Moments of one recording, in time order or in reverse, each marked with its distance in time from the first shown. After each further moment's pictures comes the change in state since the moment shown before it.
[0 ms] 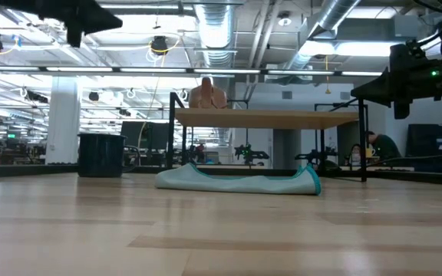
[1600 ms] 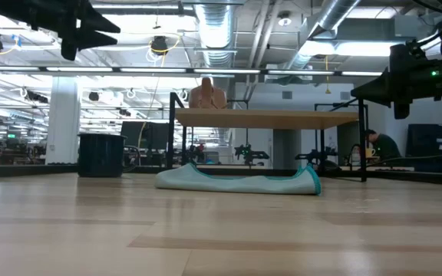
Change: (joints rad) left arm 0.000 -0.036 -0.038 -0.066 0.010 -0.142; right arm 0.000 0.000 0.000 0.000 0.000 -0.001
